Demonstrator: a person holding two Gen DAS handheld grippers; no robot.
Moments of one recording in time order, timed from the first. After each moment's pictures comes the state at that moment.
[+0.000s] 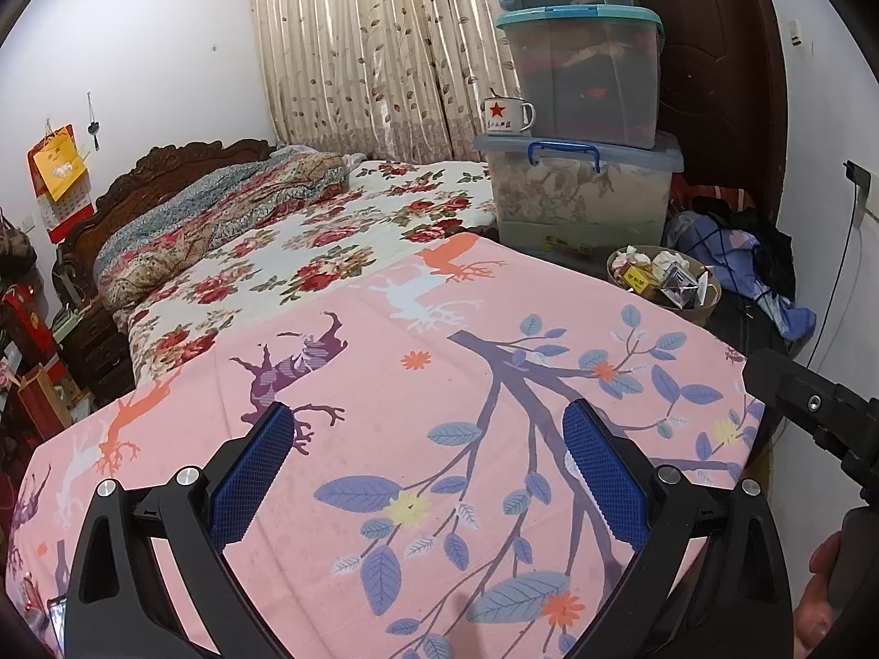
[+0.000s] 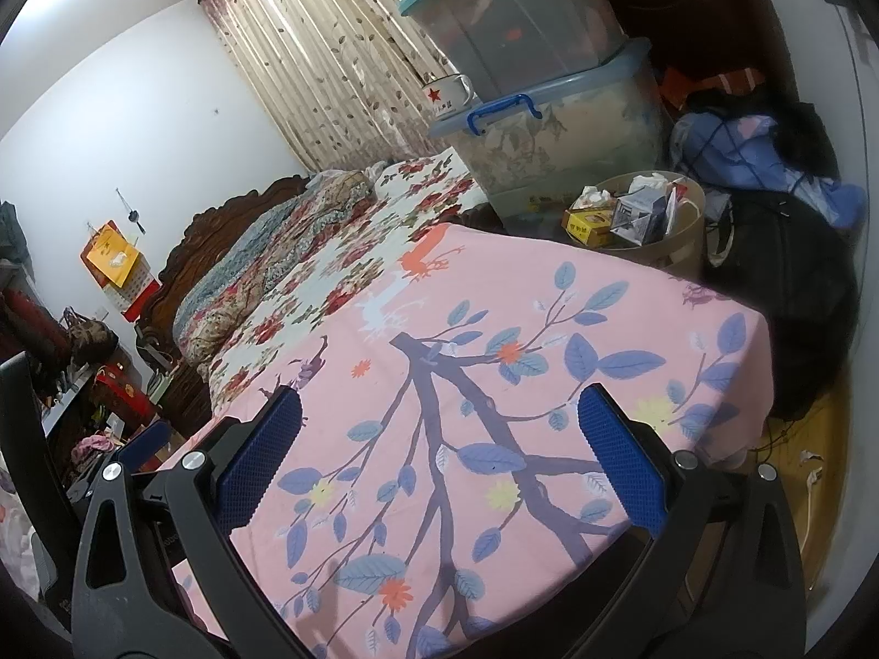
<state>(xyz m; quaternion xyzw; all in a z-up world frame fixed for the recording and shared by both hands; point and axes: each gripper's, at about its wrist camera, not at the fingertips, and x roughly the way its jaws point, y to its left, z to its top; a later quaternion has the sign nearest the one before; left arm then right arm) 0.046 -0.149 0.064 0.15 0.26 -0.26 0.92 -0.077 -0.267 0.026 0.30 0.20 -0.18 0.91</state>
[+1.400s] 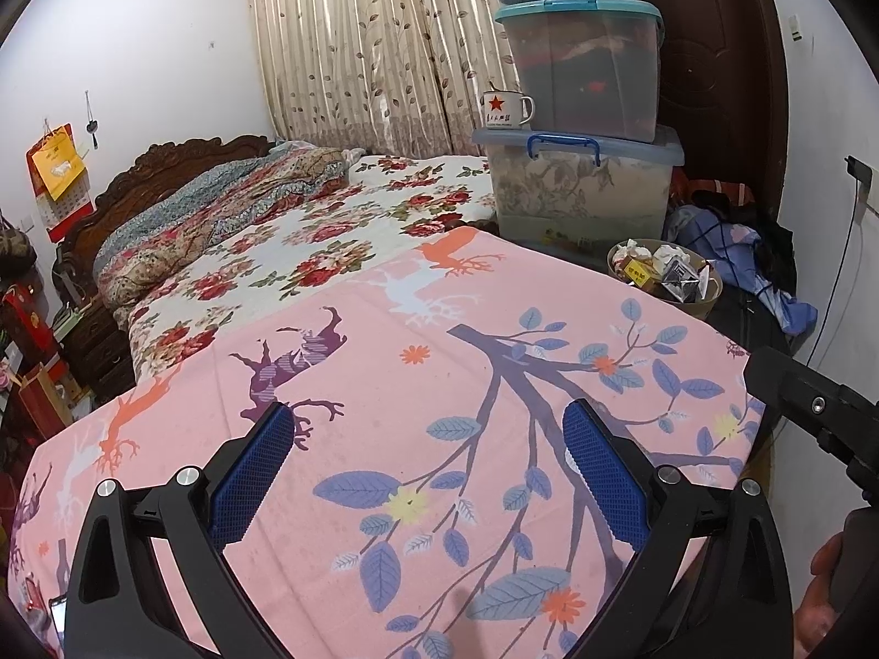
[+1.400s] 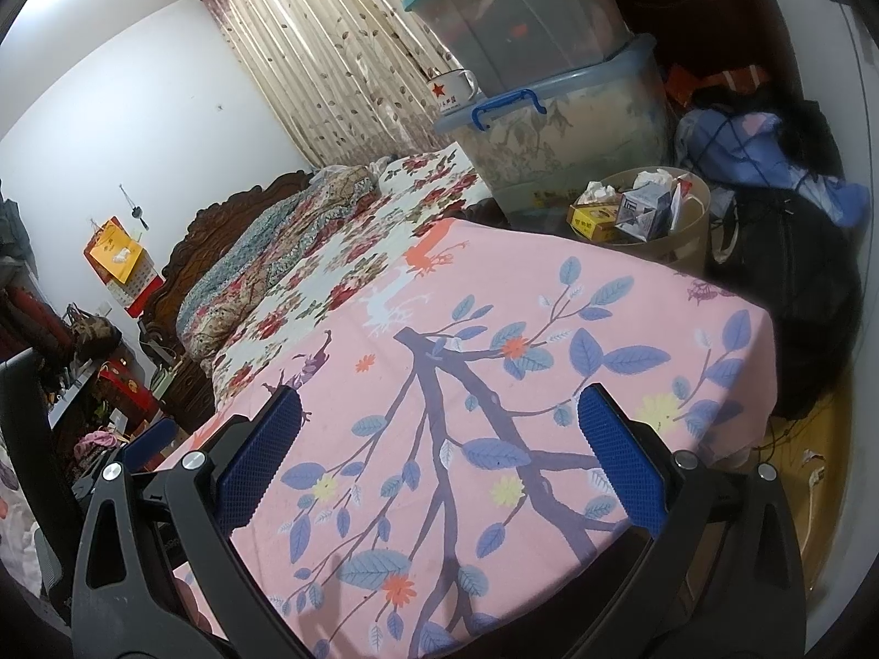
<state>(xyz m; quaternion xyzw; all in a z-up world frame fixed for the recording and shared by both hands) 0.049 -0.144 0.060 0.16 0.27 -0.26 0.91 -0.073 -0.268 0.027 0.30 0.21 -0.18 0.91</state>
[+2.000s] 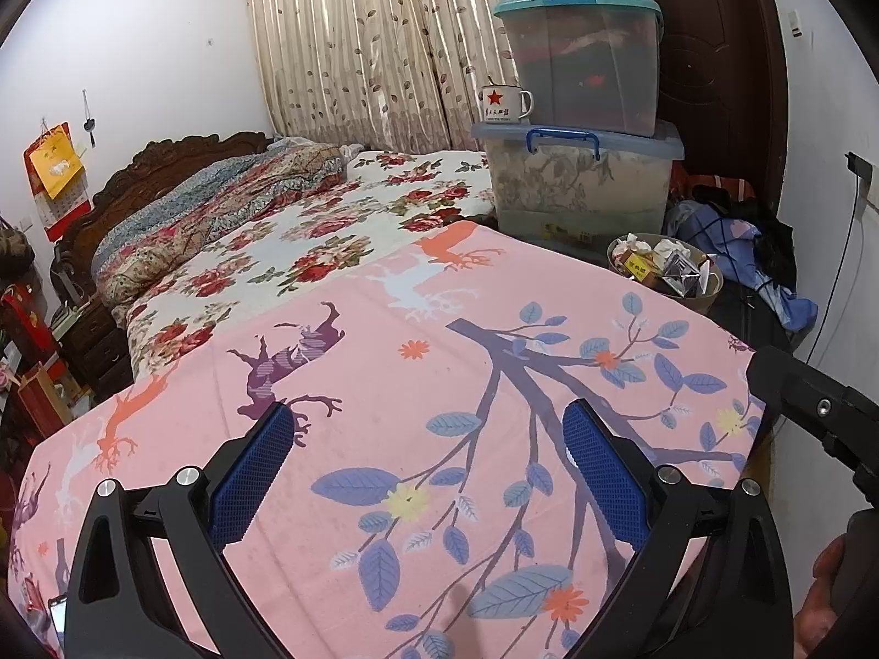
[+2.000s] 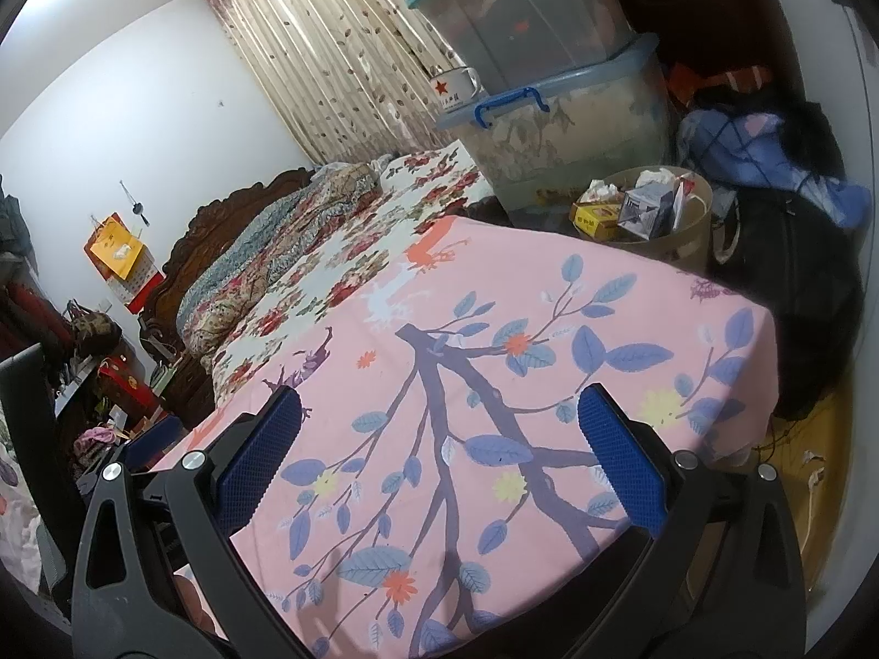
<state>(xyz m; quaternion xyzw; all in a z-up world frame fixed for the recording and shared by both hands) 0.050 -0.141 0.055 0.16 0.27 -0.27 0.91 -0.075 -0.267 0.024 0.30 0.21 -0.18 0.91</state>
